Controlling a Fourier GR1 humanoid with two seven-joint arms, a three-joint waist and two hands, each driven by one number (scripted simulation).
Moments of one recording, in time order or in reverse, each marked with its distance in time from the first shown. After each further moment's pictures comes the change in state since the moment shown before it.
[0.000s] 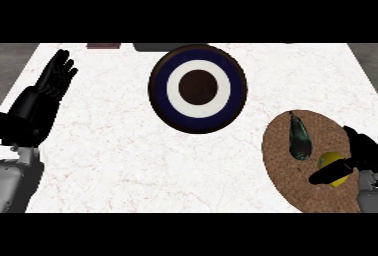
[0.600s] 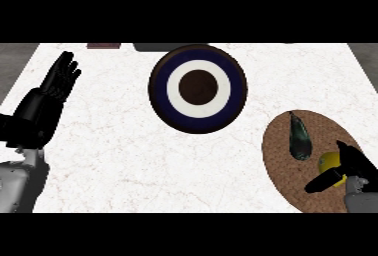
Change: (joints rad) left arm 0.007 -0.052 0.021 -0.020 -0.056 -0.024 0.014; right arm 0.024 0.067 -0.027 0.169 0.067 -0.005 -0.072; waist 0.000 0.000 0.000
